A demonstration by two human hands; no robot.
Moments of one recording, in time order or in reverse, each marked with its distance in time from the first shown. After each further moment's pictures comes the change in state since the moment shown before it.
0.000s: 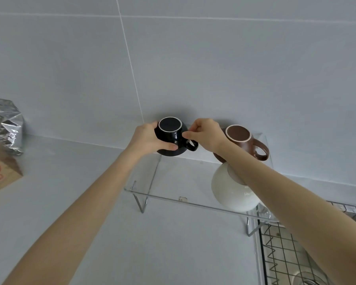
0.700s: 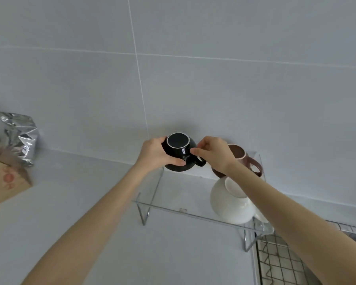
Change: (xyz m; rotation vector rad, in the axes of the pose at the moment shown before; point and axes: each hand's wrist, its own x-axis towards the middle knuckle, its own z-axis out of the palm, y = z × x) left_hand -0.022 0.018 -0.008 -0.134 0.048 0.035; right_hand -0.034 -0.011 -0.020 -0.012 0.075 -0.079
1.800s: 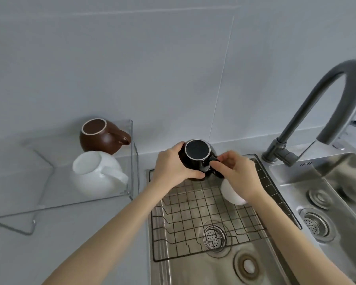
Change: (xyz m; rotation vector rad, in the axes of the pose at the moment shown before) left_hand -0.106 0.162 0.280 -0.012 -0.344 0.287; right_hand -0.230 0.198 -0.193 0.087 0.402 0.411
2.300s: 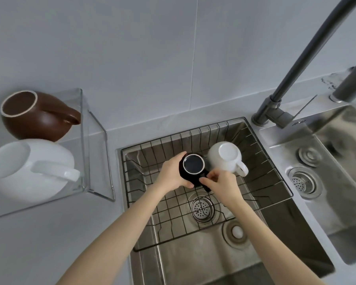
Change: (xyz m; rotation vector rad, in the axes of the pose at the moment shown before) left_hand 0.009 -0.076 0.119 0.094 -0.454 -0.184; right_hand -0.013 0.128 0.048 -0.070 -0.091 0.326
